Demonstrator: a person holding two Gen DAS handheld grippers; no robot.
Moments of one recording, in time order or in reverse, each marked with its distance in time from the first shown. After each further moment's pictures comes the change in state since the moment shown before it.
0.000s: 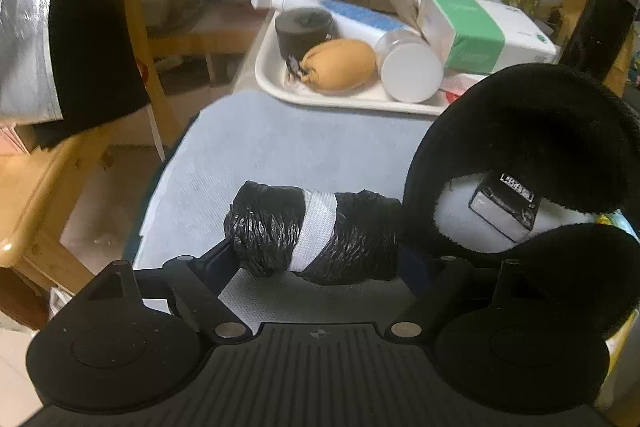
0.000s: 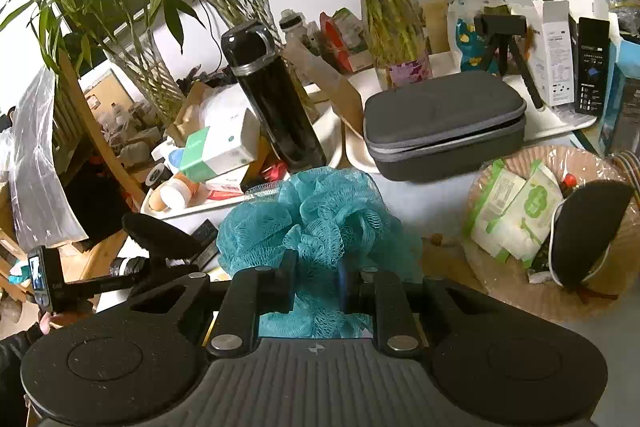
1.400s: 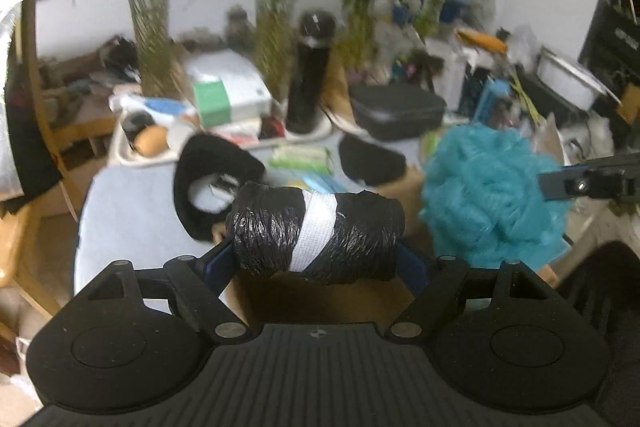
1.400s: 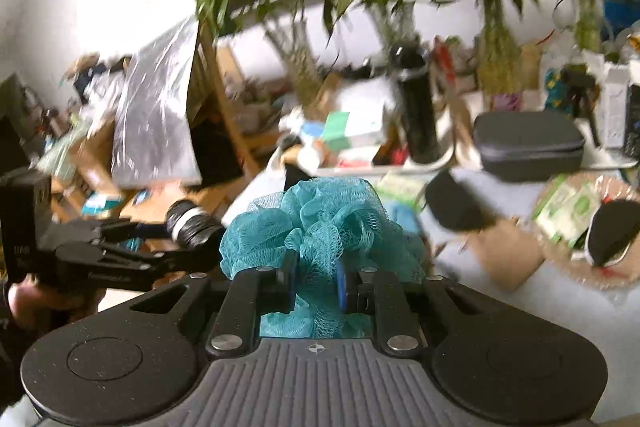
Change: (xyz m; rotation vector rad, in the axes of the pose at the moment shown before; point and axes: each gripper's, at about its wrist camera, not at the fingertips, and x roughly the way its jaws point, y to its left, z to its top) left arm -0.240 -0.104 -0.061 0.234 -0.097 -0.361; right arm -0.134 0.098 -0.077 -0.226 0.022 0.206
